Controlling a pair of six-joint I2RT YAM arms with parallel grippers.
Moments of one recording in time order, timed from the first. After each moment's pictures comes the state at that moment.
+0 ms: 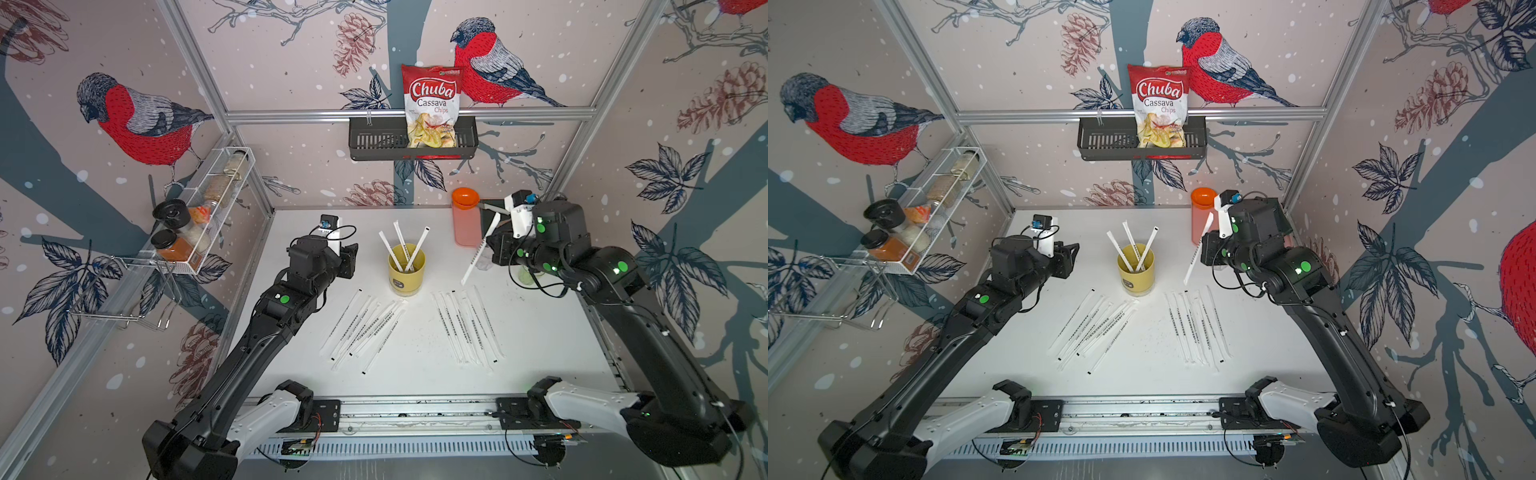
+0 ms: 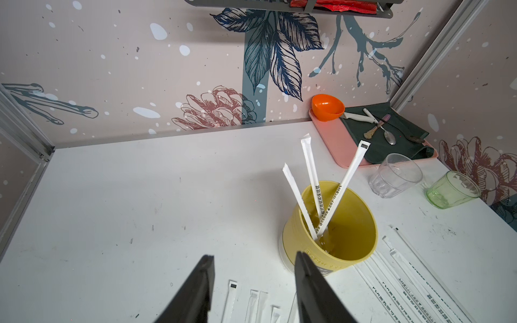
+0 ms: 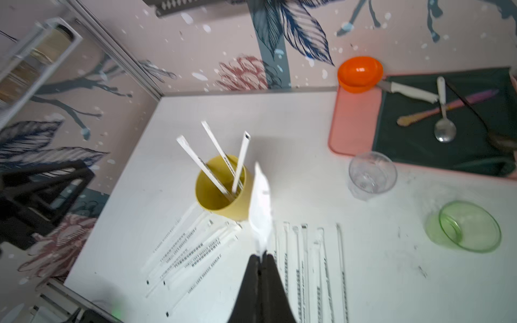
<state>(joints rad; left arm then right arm) -0.41 1.01 1.00 -0.39 -0.05 -0.15 0.57 1.17 1.57 -1.09 0.03 0.36</state>
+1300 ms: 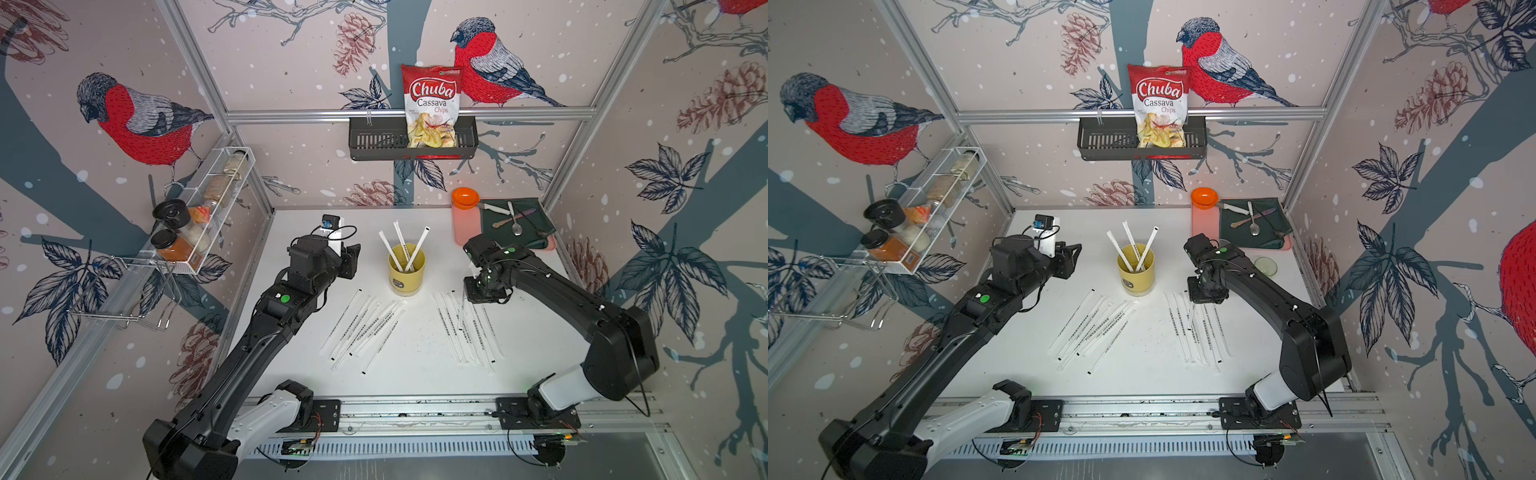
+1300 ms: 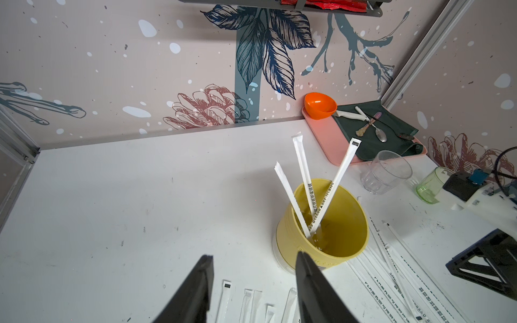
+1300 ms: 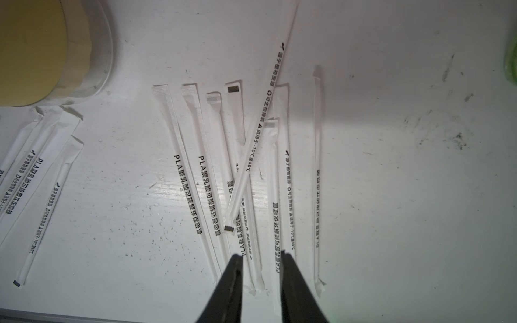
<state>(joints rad) -0.41 1.03 1.00 -0.38 0.00 -0.17 0.54 1.50 1.20 -1.06 0.01 0.37</state>
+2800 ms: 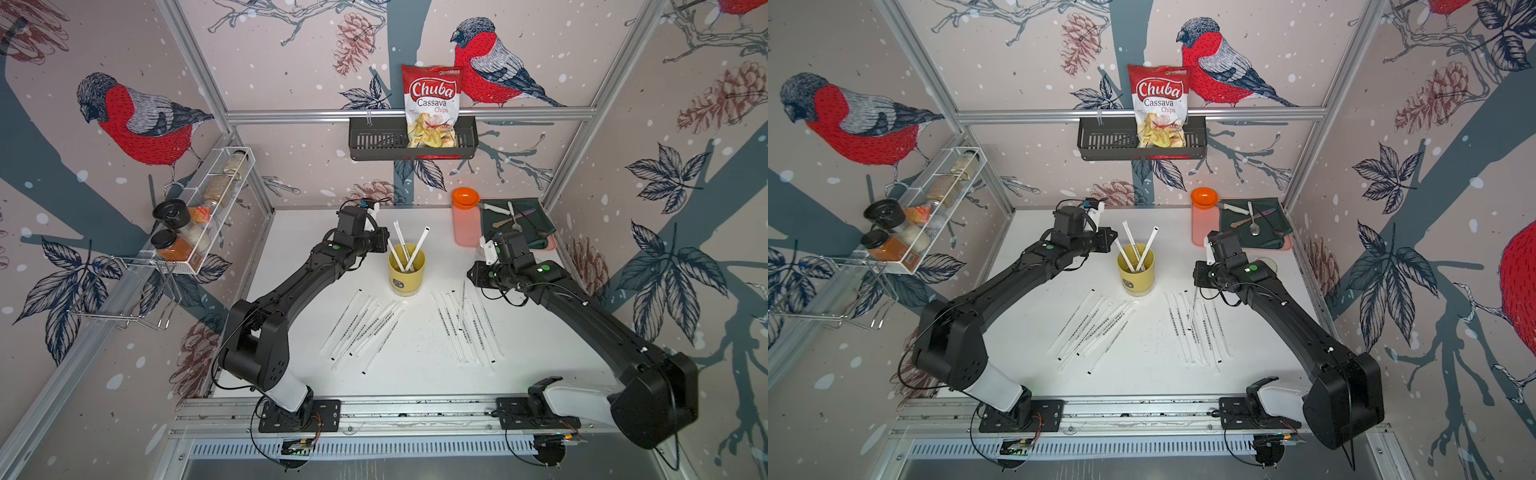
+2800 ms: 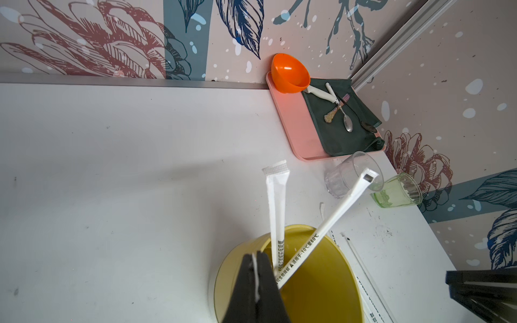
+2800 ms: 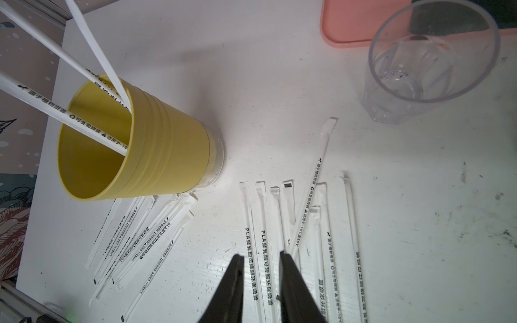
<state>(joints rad) -0.41 1.58 1.26 -0.21 0.24 -0.33 0.43 1.26 1.04 -0.67 -0.13 0.39</state>
